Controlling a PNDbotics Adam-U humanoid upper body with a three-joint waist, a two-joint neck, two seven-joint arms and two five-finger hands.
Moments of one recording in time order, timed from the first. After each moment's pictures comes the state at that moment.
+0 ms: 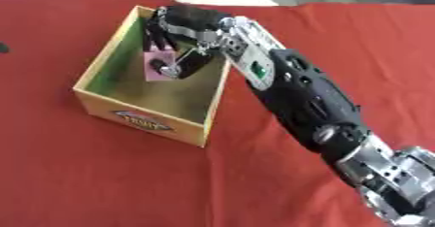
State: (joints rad) left arm -0.31 0.30 0.05 -1.98 0.20 -0.29 -0.08; right arm -1.15 -0.09 0.35 -0.93 0.84 -0.46 0.32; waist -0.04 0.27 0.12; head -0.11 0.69
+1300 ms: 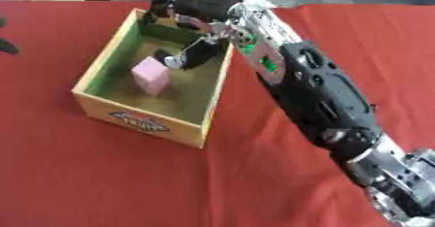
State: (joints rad) left arm -0.30 0.30 0.05 -1.98 0.20 -0.28 -0.09; right arm -1.14 -0.15 0.32 -1.13 0.93 -0.39 0.35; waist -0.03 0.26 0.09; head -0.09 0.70
